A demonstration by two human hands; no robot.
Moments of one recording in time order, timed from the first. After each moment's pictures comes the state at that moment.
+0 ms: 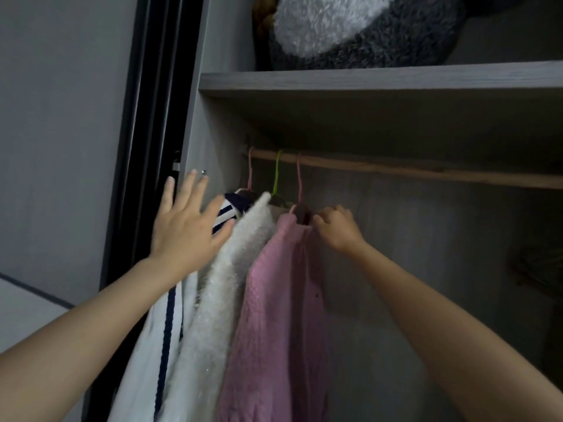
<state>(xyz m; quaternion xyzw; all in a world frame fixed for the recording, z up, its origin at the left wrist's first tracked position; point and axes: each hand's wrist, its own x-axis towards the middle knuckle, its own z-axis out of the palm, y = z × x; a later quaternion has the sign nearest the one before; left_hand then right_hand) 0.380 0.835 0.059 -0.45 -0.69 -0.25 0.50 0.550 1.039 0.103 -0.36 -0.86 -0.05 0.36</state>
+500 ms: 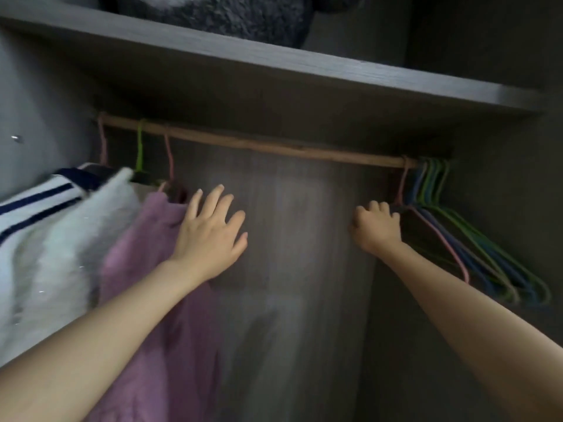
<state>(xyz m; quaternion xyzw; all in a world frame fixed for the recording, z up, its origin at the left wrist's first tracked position) 0.540 0.943 0.046 -0.63 -0.53 -0.32 0.47 0.810 1.034 0.095 -0.63 -0.69 -0.26 0.24</state>
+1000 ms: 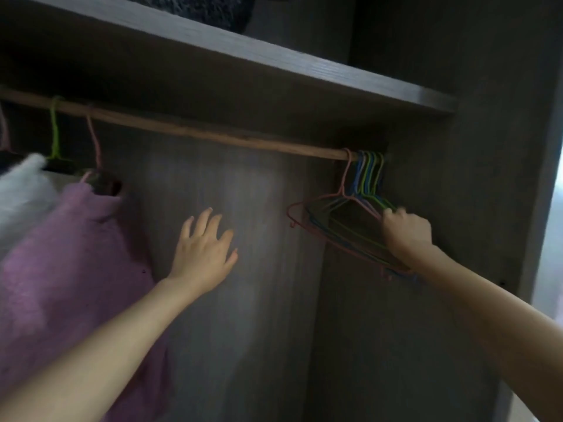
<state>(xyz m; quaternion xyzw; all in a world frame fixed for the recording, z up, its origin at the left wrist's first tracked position) 0.612 0.980 0.018 -0.68 -0.50 -0.37 0.39 0.941 0.994 0.091 -0.71 -0.57 -0.38 0.14</state>
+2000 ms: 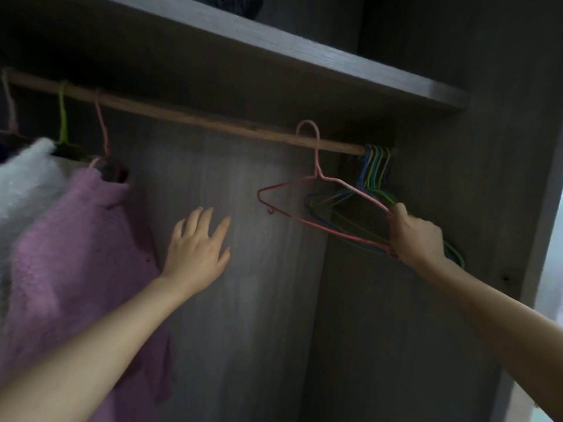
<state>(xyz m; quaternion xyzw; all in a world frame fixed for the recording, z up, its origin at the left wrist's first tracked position) 0.594 0.980 -0.001 -0.67 -0.52 -0.37 0.38 0.949 0.975 0.066 -0.63 -0.60 -0.39 0.30</state>
